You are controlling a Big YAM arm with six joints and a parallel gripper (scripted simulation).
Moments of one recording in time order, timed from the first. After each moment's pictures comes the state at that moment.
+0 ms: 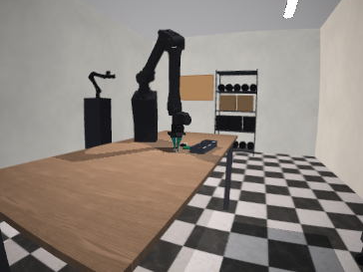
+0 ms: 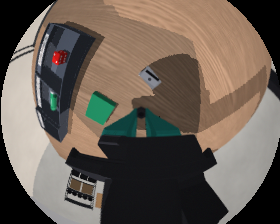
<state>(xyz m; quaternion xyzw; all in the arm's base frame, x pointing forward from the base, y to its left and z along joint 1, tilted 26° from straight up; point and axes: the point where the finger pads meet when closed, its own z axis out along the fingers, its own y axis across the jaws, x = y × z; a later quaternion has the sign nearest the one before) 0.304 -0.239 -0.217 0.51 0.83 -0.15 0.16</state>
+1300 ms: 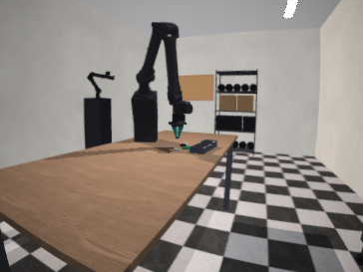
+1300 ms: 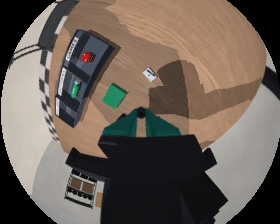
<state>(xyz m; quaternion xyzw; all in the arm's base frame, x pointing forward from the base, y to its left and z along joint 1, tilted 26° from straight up) 0.304 -0.216 -0.157 0.51 0.83 -0.15 0.17</state>
